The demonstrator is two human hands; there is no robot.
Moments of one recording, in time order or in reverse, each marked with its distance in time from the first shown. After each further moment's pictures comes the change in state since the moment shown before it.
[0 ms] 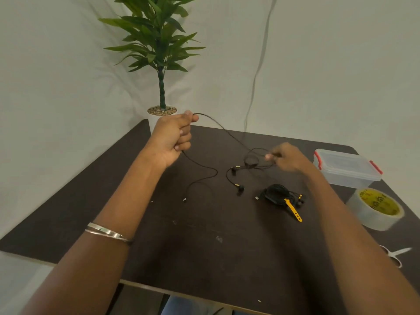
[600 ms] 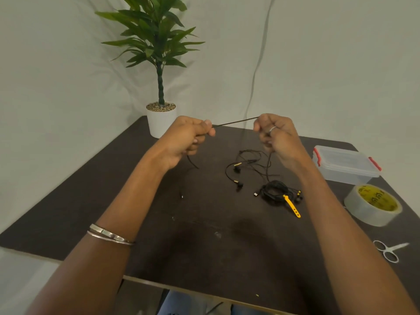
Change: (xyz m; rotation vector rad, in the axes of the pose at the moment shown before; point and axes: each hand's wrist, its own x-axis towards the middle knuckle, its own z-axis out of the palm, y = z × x) left_hand -0.016 -0.003 0.017 0.421 -0.175 0.002; right_hand -0.025 -0.067 -0.008 0.885 0.156 -0.261
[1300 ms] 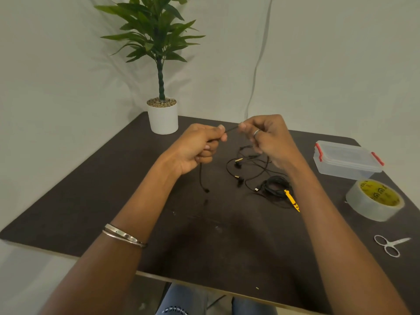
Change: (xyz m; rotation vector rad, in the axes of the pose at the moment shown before) left_hand 0.000 -0.016 0.022 -0.204 -0.130 -0.100; right_hand -0.011 -0.006 0.021 -0.110 -0.001 -0.010
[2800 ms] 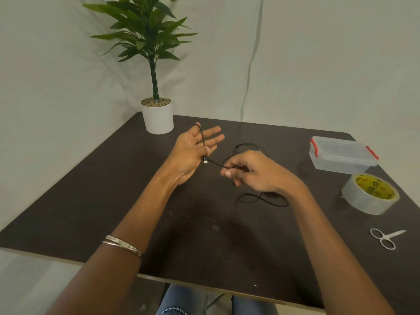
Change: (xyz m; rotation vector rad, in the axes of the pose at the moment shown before) left_hand 0.006 -0.037 0.002 -0.178 0.085 0.190; right_hand -0.047 0.003 0.011 -0.521 -0.481 0.062
